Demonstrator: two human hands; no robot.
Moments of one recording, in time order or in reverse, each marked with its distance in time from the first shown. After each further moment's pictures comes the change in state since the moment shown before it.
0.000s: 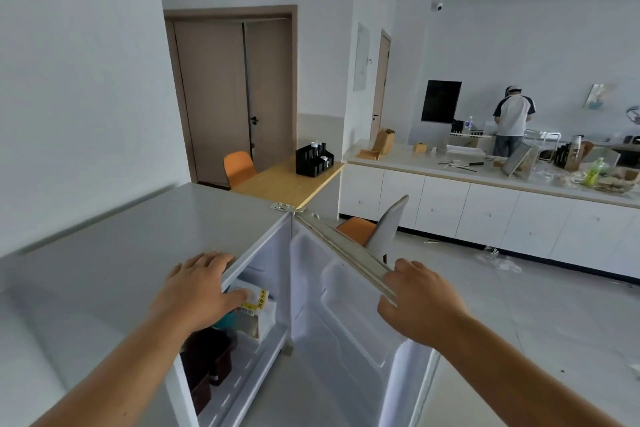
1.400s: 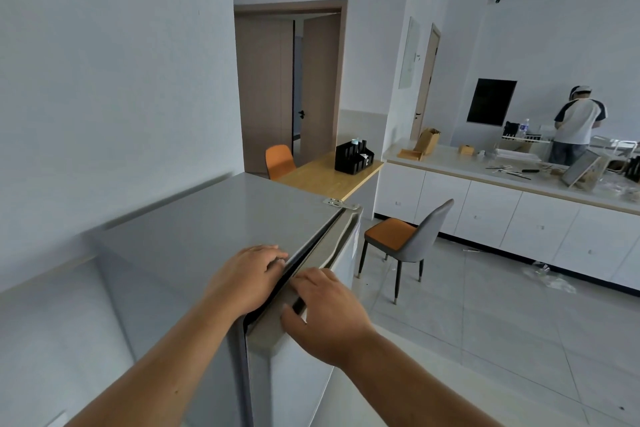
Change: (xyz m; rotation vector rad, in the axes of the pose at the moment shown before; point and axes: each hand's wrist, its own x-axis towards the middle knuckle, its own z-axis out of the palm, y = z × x) left_hand -0.002 -0.032 0.001 -0.405 0.055 -0.023; right_hand 0.027 -0.222 0.032 0.494 0.100 -0.369
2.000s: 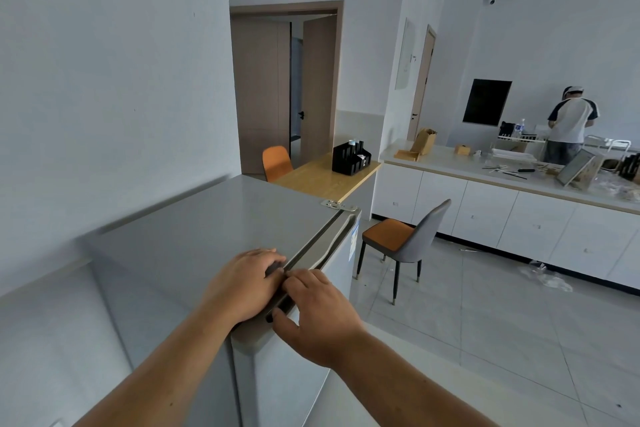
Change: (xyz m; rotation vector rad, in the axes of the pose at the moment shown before) left_hand -0.002 0.003 -0.002 0.028 -0.009 -0.002; right_hand 0.009 -0.001 0.011 -0.004 0.039 -0.082
